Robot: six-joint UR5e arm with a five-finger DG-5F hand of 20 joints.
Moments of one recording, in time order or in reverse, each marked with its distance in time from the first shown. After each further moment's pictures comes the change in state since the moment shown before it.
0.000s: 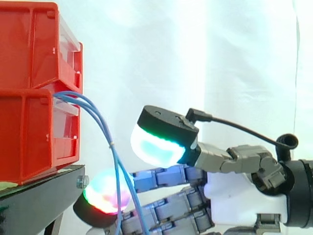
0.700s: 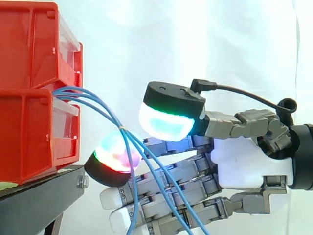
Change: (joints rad) arm -0.004 0.057 0.001 -0.072 -0.002 -0.008
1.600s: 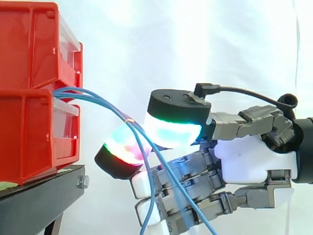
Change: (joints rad) arm 0.003 0.014 0.000 -0.029 0.003 -0.001
